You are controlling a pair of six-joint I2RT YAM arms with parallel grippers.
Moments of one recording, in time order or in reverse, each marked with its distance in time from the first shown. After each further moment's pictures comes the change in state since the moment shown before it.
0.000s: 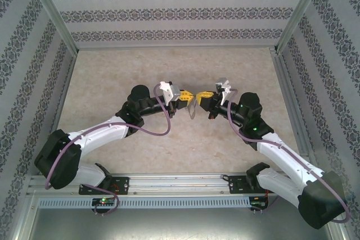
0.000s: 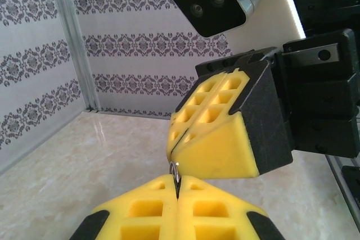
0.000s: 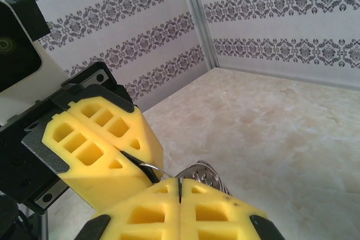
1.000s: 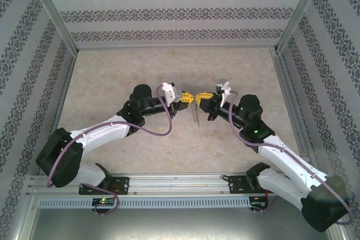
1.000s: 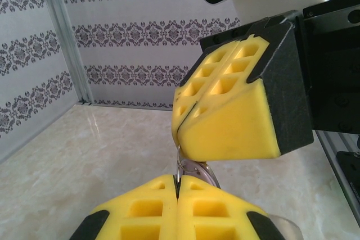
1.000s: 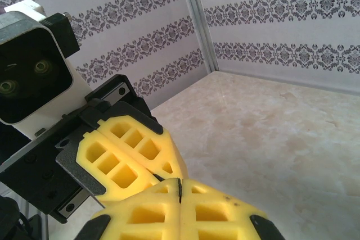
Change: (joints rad) left arm 0.000 0.021 0.014 -0.047 0.027 0.038; right arm 0.051 -0.043 0.003 -0.037 0.064 -0.008
